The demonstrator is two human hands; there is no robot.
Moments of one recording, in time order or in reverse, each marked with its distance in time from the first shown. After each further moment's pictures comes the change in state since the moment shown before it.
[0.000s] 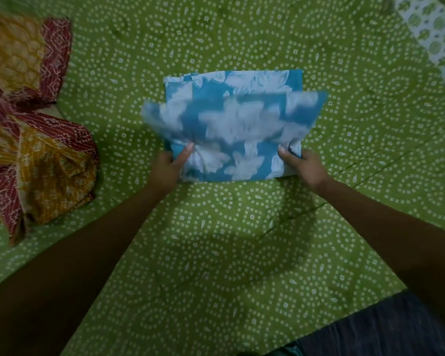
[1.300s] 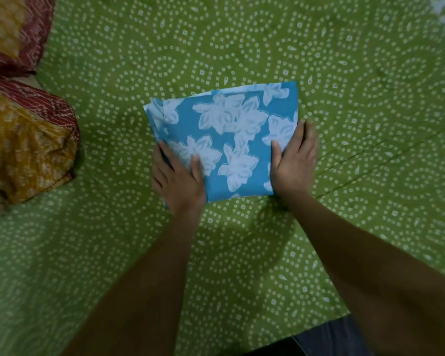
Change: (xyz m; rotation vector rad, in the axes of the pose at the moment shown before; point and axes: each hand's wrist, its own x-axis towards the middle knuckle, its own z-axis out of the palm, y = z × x) left_hand -0.048 0.010 0.096 0.282 0.564 -0.224; right_hand -0.003 0.039 0.044 -0.791 0.579 -0.240
